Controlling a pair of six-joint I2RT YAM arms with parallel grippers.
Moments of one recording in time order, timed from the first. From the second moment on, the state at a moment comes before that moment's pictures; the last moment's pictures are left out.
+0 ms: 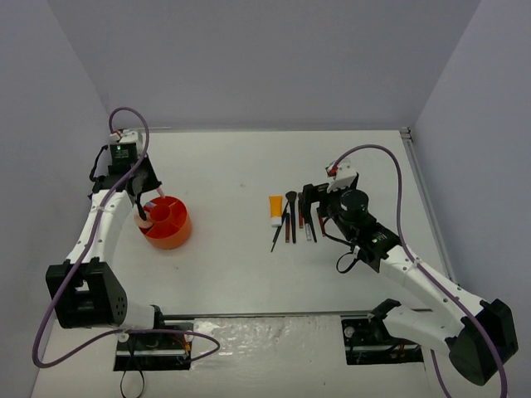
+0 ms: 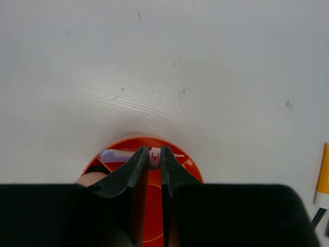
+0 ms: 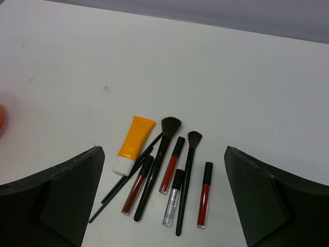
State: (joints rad) left arm 0.06 1.39 1.20 -0.52 -0.01 -0.25; right arm 0.58 1.02 0.67 0.11 0.22 0.13
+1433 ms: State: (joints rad) left arm 0.07 1.23 1.20 -0.60 -0.06 -0.30; right arm 0.40 1.21 0.67 -0.06 0.31 0.29
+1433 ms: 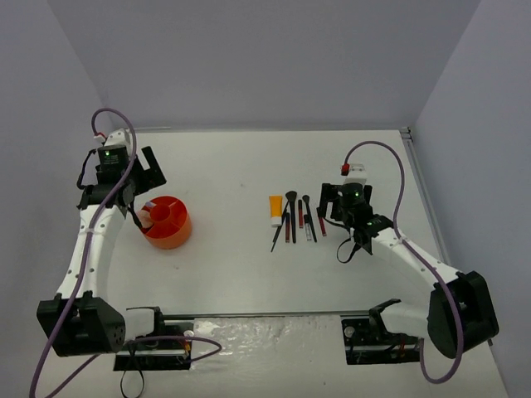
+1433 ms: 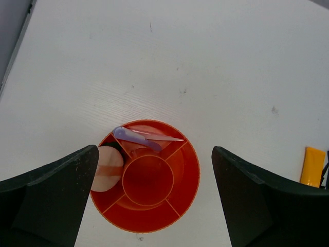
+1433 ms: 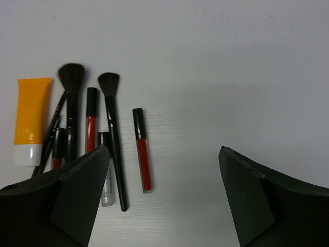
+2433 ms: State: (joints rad) left arm 0.07 1.07 1.20 -0.61 -0.06 -0.29; right arm 0.41 1.66 0.83 -0.14 0.21 0.37
